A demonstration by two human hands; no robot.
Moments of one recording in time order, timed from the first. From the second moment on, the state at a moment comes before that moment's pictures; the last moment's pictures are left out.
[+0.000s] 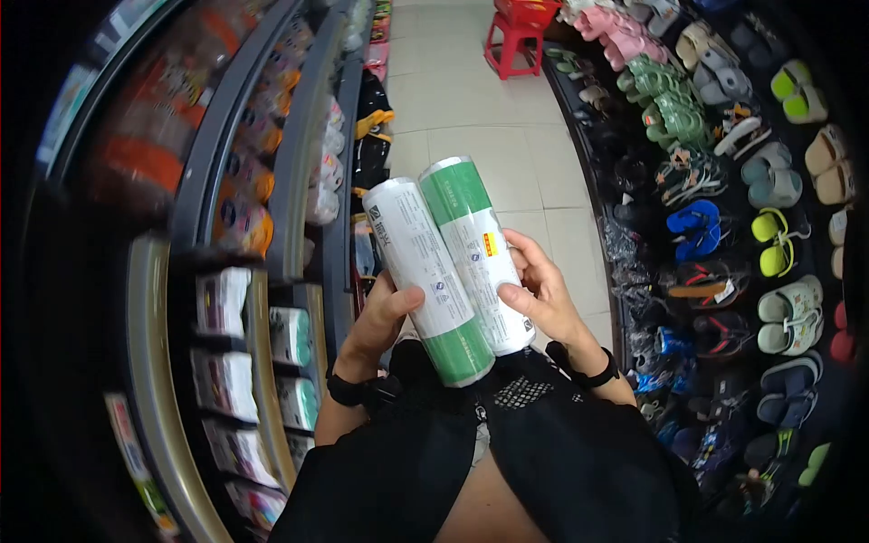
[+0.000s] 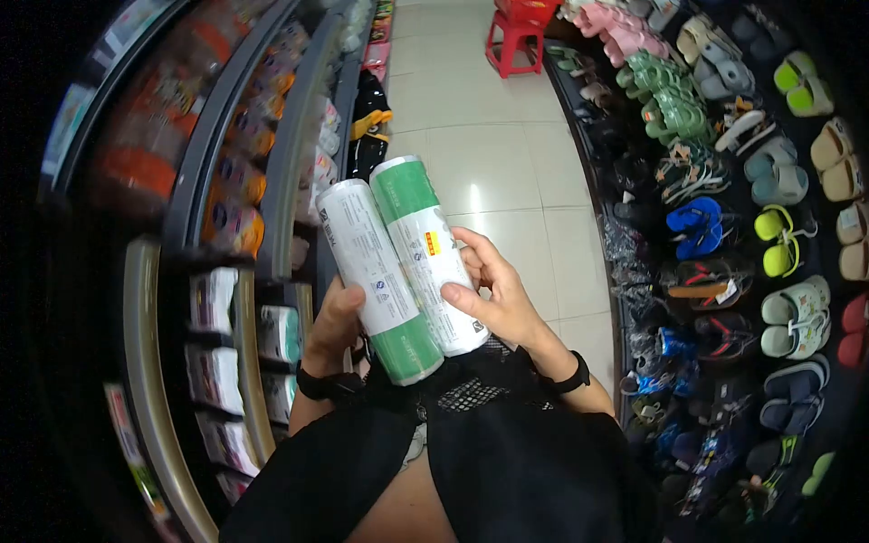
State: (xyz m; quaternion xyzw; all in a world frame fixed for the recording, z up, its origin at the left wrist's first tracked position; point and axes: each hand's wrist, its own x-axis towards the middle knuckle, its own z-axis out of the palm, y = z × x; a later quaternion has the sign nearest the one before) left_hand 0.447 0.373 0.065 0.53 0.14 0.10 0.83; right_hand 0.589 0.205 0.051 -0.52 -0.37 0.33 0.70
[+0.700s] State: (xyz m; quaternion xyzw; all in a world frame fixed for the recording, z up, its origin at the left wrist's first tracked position) left_hand 0.795 0.634 0.055 0.51 0.19 0.06 0.84; right_hand 0.934 0.451 0.043 -0.49 -0.28 0.39 0.73
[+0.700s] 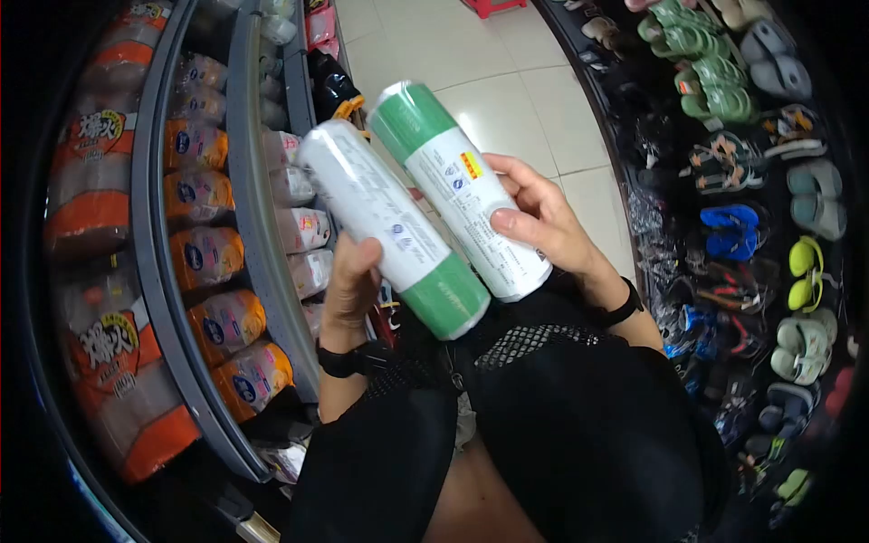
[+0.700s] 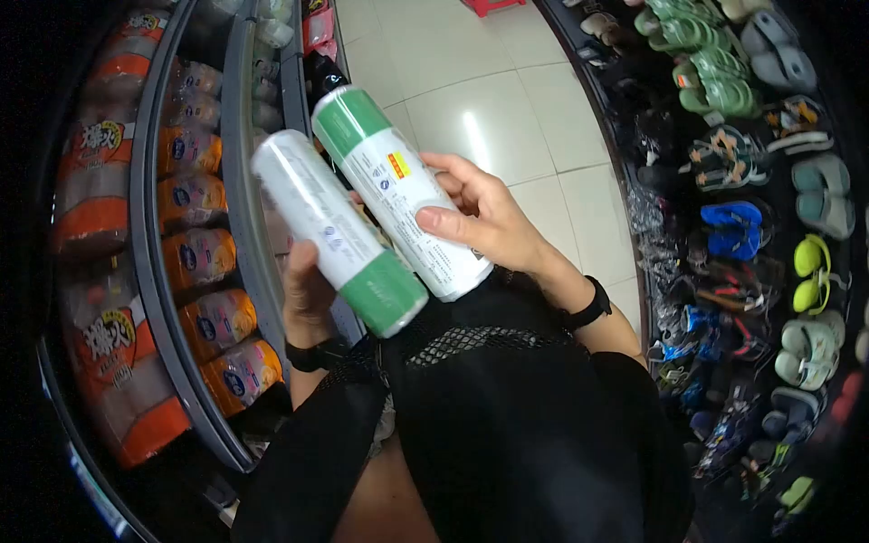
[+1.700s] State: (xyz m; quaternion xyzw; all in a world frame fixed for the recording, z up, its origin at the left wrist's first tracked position) left_hand 1.357 1.088 0.066 0.56 0.12 -0.02 0.82; right_hand 1.436 0.844 0.049 -0.57 -0.19 0.29 0.74
